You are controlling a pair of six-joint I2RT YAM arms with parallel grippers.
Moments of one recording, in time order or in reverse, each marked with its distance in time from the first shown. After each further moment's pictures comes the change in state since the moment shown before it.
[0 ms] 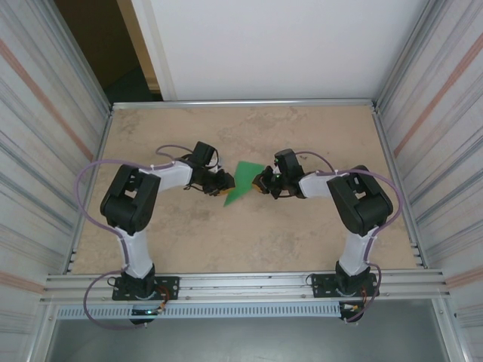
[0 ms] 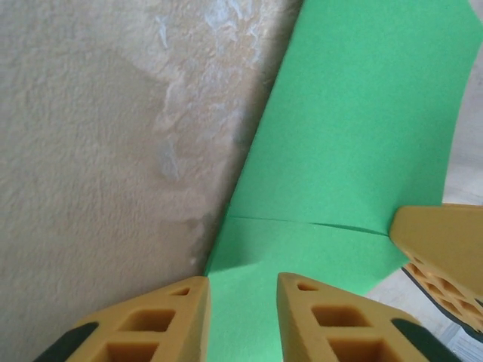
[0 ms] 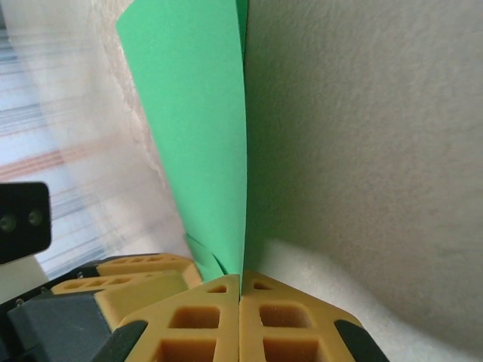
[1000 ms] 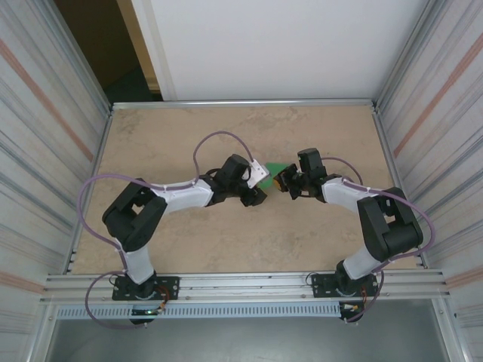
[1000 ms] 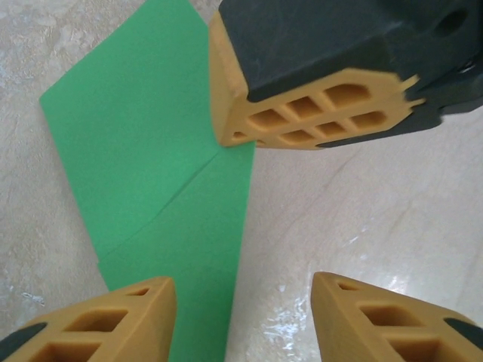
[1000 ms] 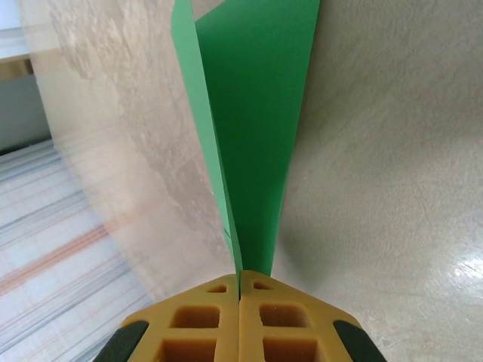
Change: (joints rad) left arm -0.333 -0.078 -0.044 0.282 -0.272 0.839; right arm -0.123 -0.274 -0.117 -0.185 0.062 0.156
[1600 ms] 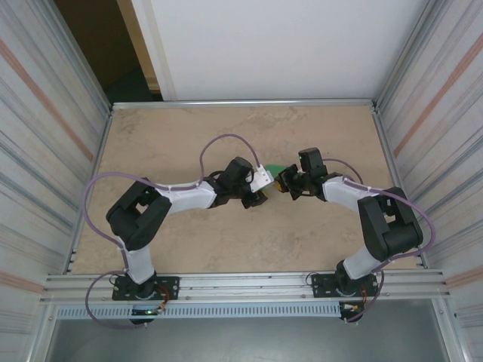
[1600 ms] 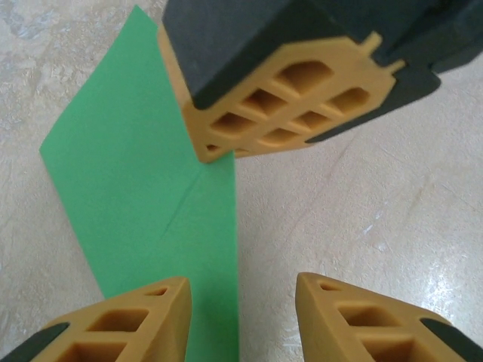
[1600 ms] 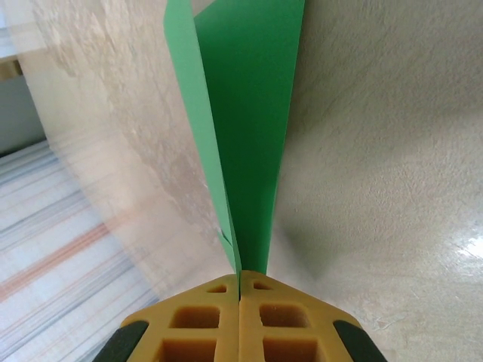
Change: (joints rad) left arm -0.023 0.024 0.000 0.031 -0.031 0.167; right arm -0.013 0.002 0.016 -0.041 -0.032 0.024
